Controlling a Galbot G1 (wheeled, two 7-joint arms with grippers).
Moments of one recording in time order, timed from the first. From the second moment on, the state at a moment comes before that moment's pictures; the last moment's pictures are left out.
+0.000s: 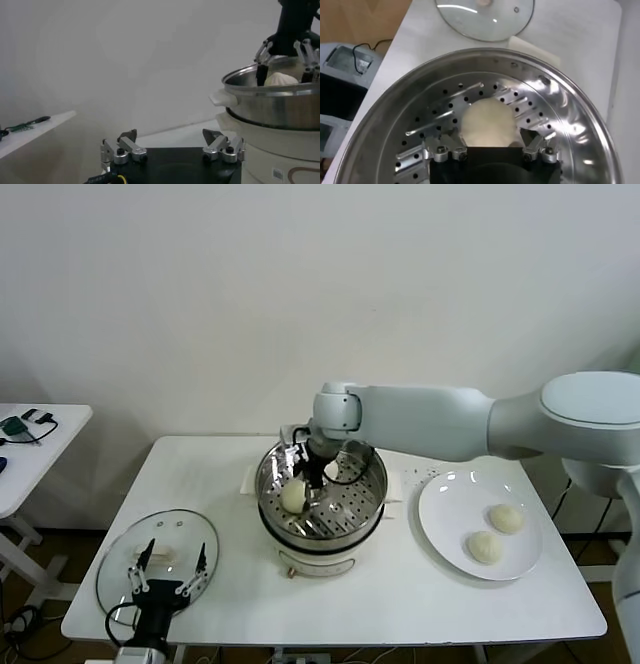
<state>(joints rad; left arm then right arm) 1.76 -1.51 -0.67 -2.11 0.13 -0.03 0.00 0.61 1.29 -1.48 1.24 0.68 -0.43 -0.86</state>
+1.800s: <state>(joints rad) 1.76 -1.53 -0.69 -2.12 0.15 0.00 0.00 0.10 0.54 -1.06 1.27 0.07 -0.22 -1.09</state>
